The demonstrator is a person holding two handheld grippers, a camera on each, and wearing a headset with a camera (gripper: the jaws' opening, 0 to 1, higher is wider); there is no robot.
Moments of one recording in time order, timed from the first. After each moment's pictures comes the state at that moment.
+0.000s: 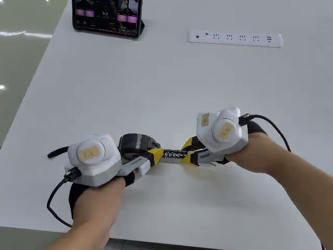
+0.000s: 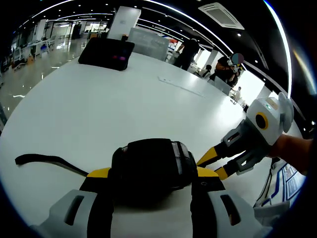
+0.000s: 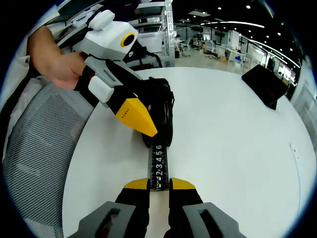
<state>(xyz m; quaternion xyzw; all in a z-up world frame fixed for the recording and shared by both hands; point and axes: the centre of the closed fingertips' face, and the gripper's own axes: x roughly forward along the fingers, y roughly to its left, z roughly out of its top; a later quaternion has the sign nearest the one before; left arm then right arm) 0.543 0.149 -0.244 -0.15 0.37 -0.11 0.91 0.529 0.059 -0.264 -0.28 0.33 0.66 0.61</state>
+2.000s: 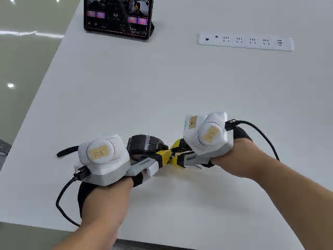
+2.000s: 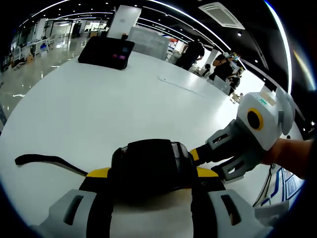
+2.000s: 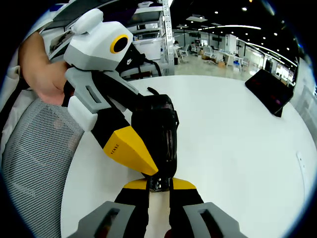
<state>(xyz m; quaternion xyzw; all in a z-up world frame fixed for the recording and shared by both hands) 0.542 0.150 -0.245 -0.15 0.37 -0.11 0.91 0.526 0.106 -0.266 -0.25 0.31 0.67 0.63</state>
